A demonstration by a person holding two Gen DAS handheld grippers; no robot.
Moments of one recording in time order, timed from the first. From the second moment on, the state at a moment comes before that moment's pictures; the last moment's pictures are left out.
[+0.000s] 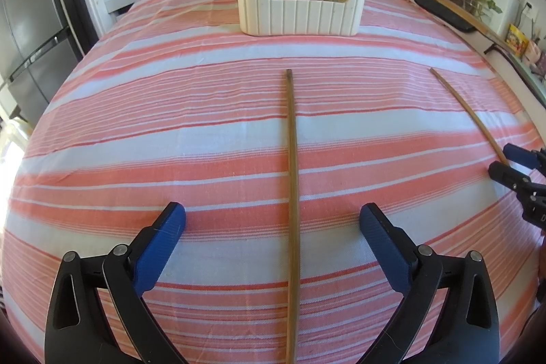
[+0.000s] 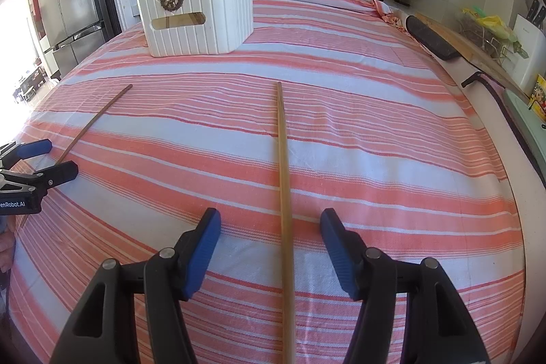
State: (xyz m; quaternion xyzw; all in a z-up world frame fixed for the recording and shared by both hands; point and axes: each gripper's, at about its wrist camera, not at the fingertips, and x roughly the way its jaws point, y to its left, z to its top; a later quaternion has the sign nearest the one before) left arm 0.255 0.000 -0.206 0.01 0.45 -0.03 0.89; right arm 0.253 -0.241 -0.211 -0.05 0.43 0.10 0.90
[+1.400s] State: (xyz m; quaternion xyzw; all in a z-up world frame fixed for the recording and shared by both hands) left arm 0.325 0.015 -0.151 0.01 0.49 -0.15 0.86; right arm 0.376 -0.236 -0.156 0.01 0.49 0.17 0.86
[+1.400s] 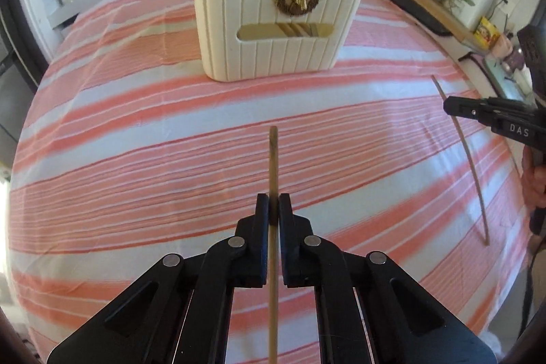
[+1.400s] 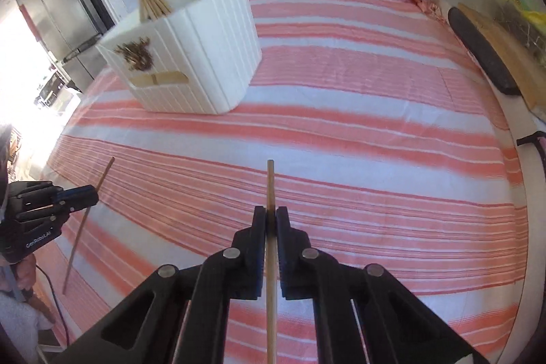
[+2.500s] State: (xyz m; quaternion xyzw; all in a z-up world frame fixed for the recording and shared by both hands) left arm 0.451 0.059 0.037 -0.09 0.25 -0.11 0.96; right arm 0.441 -0.171 0.081 0.00 0.16 0.23 0.96
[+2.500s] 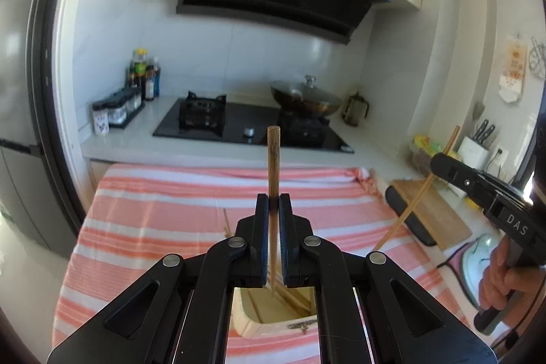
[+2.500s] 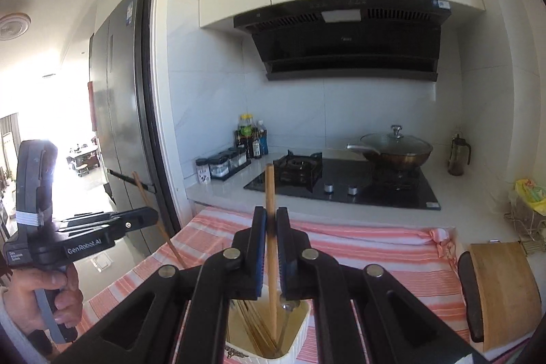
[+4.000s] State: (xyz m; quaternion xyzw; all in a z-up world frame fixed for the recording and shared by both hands) left arm 0.172 -0.013 0.009 0.01 0.23 0.04 0.97; right arm 0.187 -0.212 0.008 -0.02 0.21 0.13 0.97
